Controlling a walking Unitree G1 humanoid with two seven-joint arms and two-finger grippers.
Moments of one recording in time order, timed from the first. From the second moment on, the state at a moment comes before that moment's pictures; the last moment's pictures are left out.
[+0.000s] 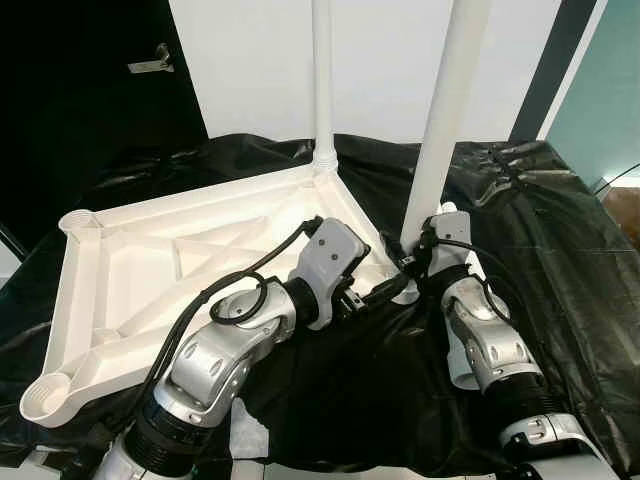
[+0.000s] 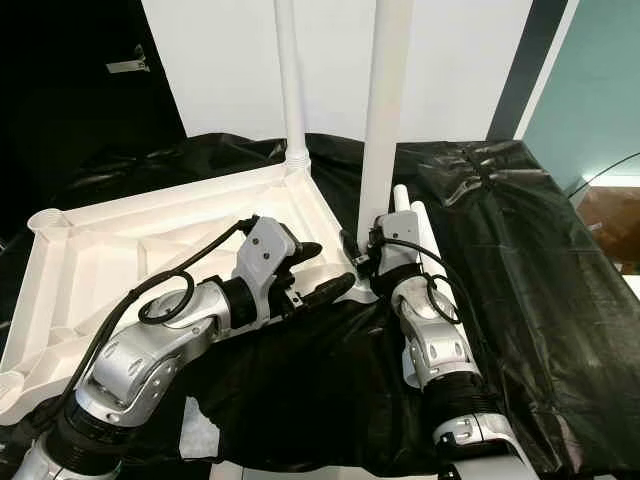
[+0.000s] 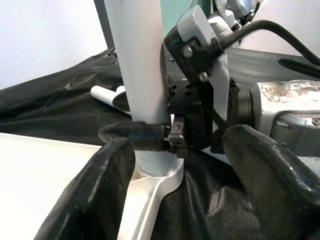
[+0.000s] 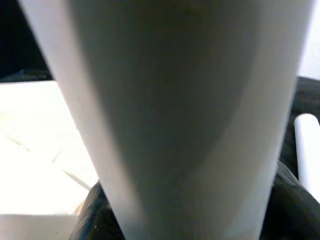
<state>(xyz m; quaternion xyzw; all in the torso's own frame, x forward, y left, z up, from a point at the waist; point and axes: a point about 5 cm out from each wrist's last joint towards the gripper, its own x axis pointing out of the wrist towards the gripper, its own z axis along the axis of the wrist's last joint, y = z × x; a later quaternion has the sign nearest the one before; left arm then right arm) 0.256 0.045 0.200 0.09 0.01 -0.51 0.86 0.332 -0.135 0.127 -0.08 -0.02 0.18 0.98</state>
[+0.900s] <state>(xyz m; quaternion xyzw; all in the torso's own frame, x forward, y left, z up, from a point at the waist) 0.257 0.049 0.201 0.09 0.00 -0.50 0.86 0.324 -0.153 0.125 -0.10 -0.03 0.31 0.94</state>
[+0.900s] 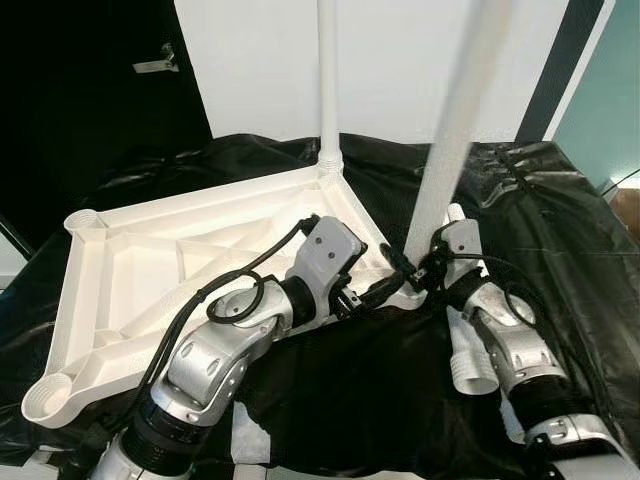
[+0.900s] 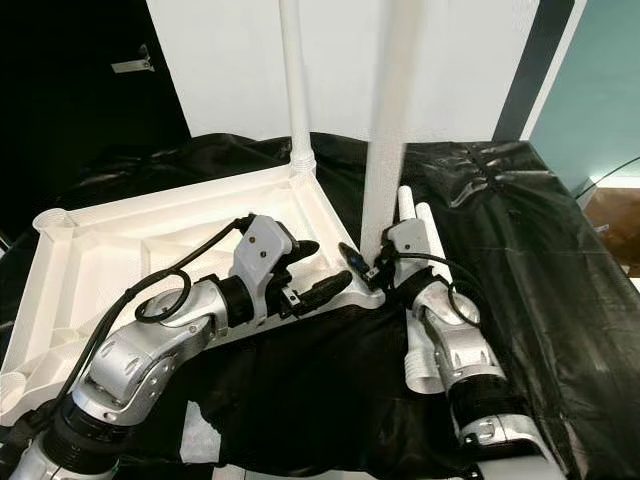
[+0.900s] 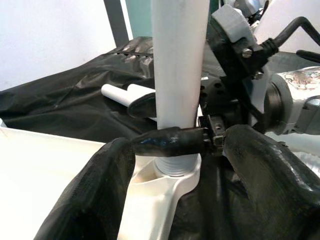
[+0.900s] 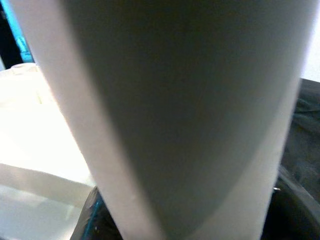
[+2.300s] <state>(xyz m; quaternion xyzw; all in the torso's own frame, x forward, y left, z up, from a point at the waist) 0.257 0.049 0.201 0.09 0.01 -0.50 0.86 0.330 -0.141 0.124 -0.02 -0.03 0.16 0.99</state>
